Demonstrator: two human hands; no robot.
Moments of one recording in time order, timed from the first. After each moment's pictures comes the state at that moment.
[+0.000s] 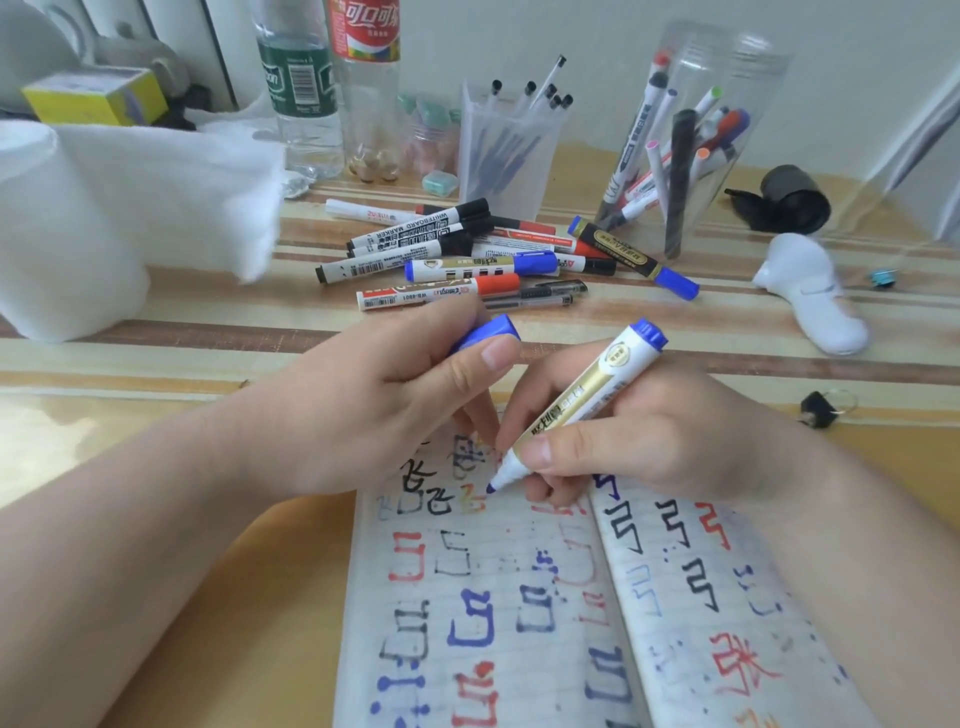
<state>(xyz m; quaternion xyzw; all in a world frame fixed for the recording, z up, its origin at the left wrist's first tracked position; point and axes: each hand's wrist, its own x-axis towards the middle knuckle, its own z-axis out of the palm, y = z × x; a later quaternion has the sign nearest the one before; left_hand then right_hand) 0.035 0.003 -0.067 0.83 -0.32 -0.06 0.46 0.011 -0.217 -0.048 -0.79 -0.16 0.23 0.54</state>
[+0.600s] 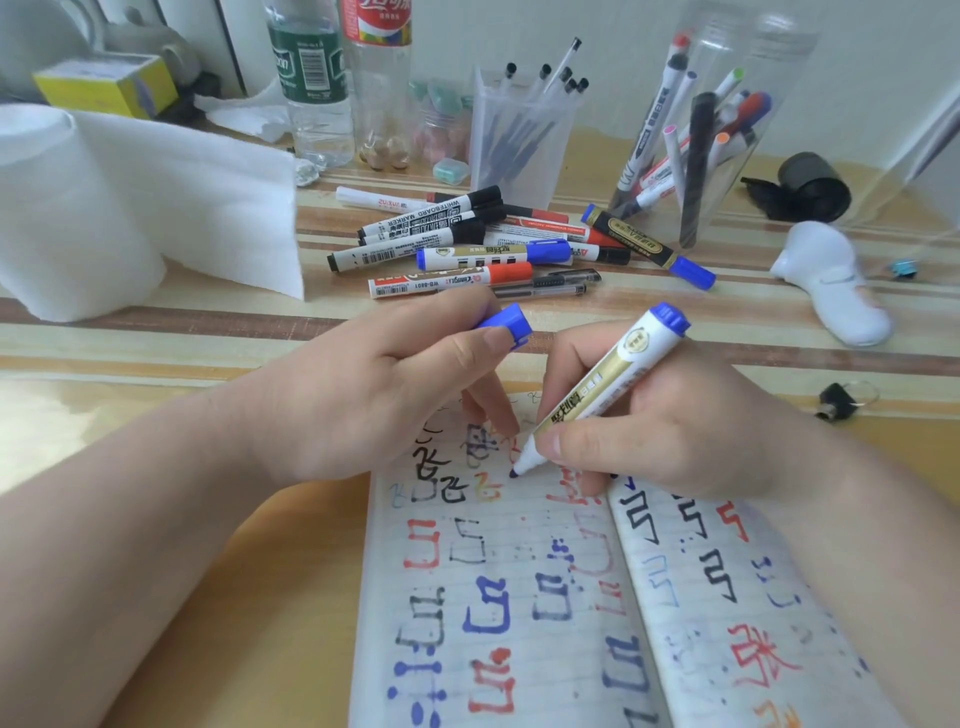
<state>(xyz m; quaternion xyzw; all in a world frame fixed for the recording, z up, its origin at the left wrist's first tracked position) 0.033 0.009 -0.064 0.84 -0.30 -0.10 0.44 0.012 -0.216 -0.050 -0.84 -0.18 0.14 0.49</state>
